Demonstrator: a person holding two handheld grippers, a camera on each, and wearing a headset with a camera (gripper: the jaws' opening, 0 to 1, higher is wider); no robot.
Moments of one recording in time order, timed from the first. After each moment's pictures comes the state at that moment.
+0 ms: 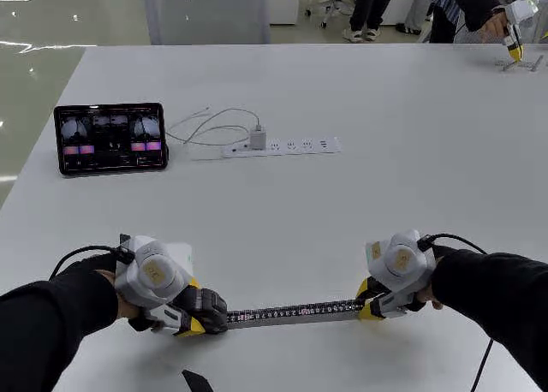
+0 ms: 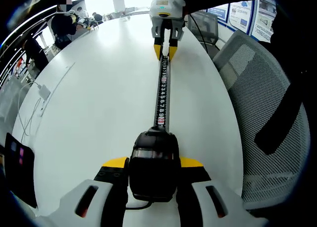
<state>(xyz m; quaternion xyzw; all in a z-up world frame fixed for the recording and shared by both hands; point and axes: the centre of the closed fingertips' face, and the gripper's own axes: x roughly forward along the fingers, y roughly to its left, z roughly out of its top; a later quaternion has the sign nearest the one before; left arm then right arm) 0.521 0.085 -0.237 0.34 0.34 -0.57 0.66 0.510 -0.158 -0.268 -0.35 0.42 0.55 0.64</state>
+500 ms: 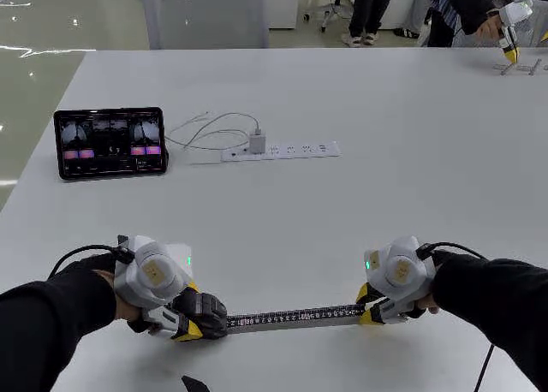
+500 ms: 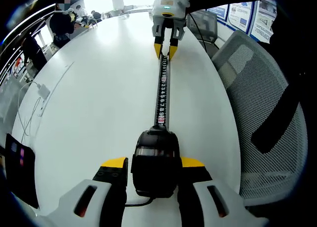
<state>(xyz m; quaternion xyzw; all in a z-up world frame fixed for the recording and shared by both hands) 0.522 0.089 -0.231 0.35 0.35 -0.57 0.65 0.509 -0.159 -0.267 -0.38 0.40 0.55 0.63</state>
